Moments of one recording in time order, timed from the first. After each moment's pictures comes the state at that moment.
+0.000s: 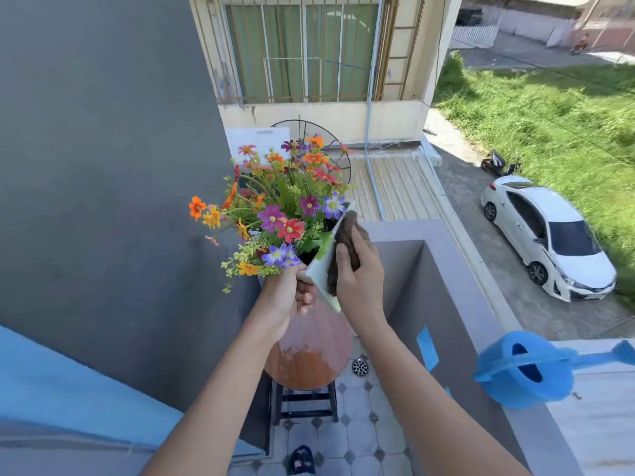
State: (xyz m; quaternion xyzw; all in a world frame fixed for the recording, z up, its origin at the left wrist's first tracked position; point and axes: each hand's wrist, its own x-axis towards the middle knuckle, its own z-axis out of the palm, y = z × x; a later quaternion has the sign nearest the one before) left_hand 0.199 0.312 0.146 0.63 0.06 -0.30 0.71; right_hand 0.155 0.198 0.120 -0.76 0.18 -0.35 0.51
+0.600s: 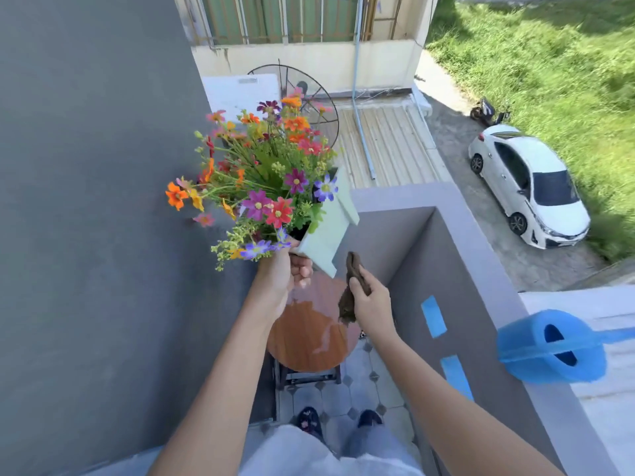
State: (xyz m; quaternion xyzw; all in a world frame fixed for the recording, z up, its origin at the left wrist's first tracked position) left_hand 0.283 0.313 0.090 0.60 0.04 -0.32 0.73; right_hand 0.184 0.181 -0.041 -0.73 0.37 -0.13 0.56
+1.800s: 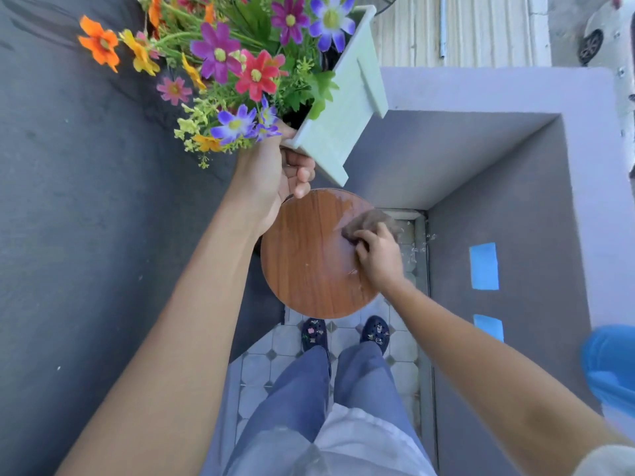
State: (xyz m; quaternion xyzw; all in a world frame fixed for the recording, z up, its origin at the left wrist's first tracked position) left_hand 0.374 0.276 0.009 0.64 0.08 -0.28 0.71; right_hand 0.242 0.133 -0.249 -0.93 0.21 0.03 0.31
